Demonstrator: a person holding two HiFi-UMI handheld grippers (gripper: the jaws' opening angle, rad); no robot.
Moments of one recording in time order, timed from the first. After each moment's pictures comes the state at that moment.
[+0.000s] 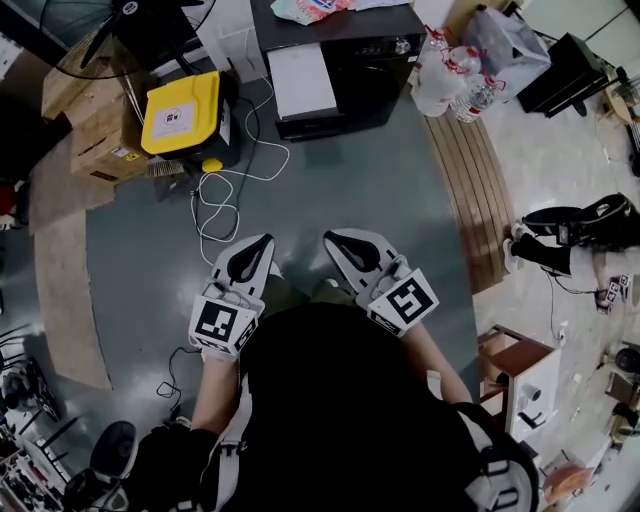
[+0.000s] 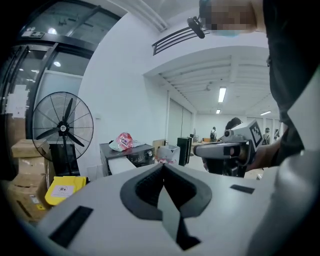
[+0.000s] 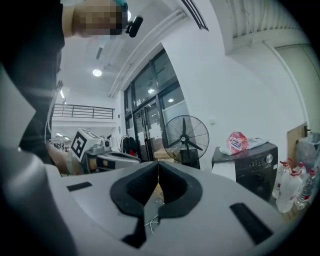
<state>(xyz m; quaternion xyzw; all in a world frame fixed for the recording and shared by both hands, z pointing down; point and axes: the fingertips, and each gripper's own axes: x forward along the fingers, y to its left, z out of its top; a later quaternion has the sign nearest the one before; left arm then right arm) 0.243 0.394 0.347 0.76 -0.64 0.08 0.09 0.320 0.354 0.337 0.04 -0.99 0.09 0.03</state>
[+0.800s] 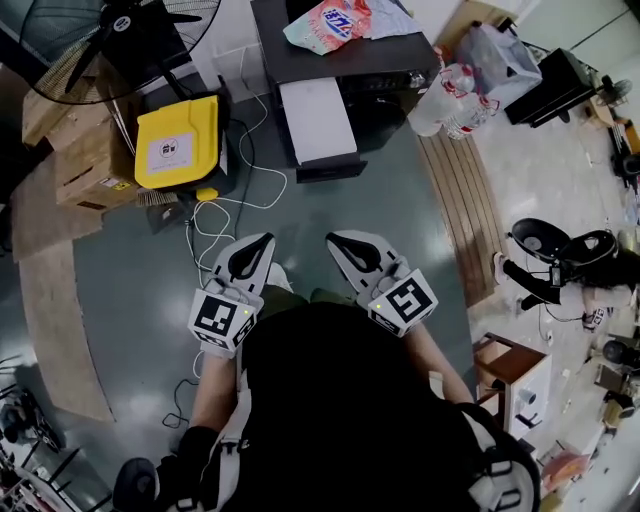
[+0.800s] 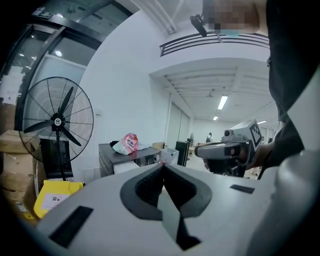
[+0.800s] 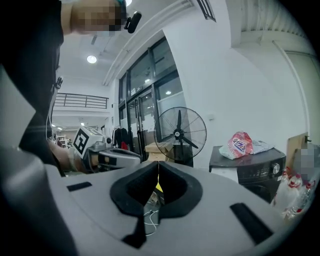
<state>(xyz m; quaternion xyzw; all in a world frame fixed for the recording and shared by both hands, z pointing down) 0.083 0.306 0.357 0.79 -0.61 0.04 0.10 0.166 0.272 0.340 0.07 -0.99 0.06 0.08</state>
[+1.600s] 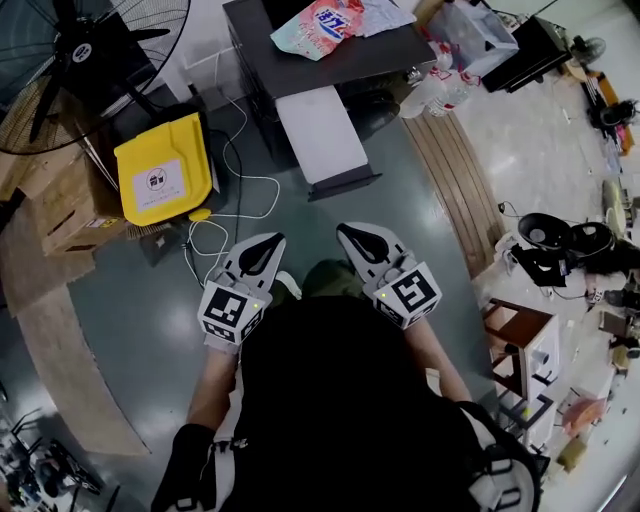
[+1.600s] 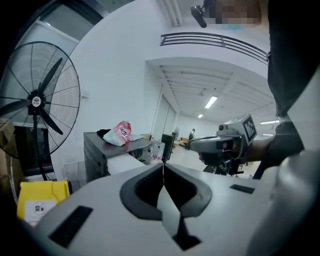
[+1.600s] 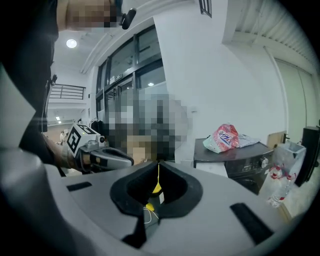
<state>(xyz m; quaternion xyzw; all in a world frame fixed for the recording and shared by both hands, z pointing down) -0.013 0.238 0.403 0.85 -0.51 0.05 0.15 0.069 0.202 0.371 0.18 -0.97 0.08 0.13</state>
